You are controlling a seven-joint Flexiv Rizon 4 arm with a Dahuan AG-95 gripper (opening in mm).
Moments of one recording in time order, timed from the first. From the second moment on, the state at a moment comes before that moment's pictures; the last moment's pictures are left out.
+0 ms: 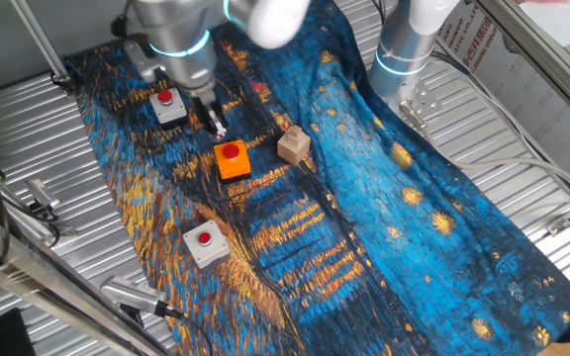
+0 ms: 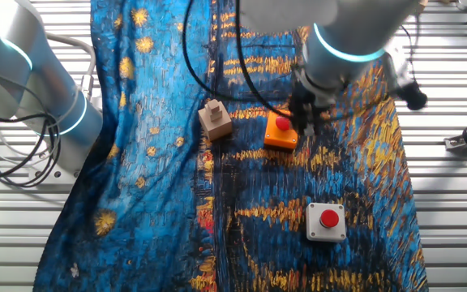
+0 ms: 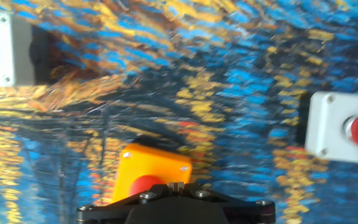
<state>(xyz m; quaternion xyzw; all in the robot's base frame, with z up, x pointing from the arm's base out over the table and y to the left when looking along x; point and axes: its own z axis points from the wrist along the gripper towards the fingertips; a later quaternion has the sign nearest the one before) 0.482 -0.002 0.116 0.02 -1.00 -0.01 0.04</state>
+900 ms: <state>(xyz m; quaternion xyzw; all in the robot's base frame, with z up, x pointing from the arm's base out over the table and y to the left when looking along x) 0.481 0.011 0.086 0.00 -1.00 -0.01 0.04</state>
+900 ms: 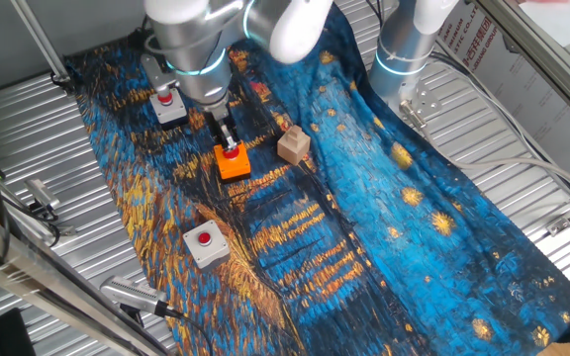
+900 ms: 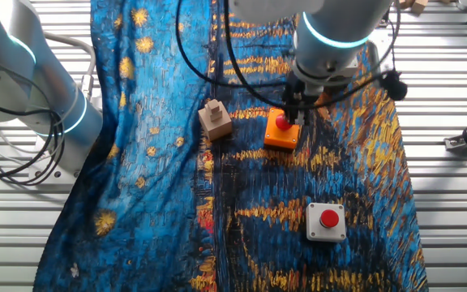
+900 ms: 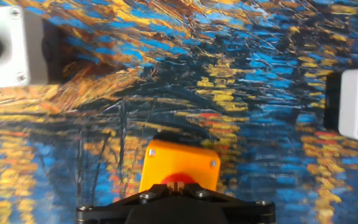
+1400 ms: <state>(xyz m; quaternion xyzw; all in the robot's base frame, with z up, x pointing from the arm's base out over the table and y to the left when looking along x) 0.486 0.008 0.087 -0.02 -1.00 -0.04 0.06</state>
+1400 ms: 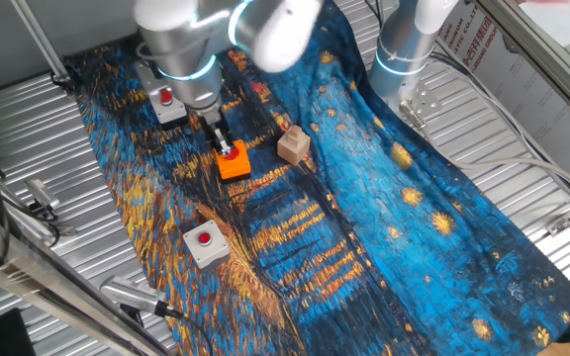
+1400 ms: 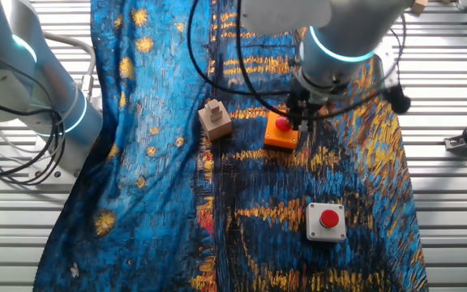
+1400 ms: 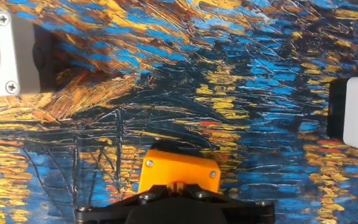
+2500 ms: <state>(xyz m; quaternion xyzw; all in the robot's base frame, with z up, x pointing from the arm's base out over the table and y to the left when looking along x) 0.469 0.018 0.123 0.00 -1.00 0.03 0.03</state>
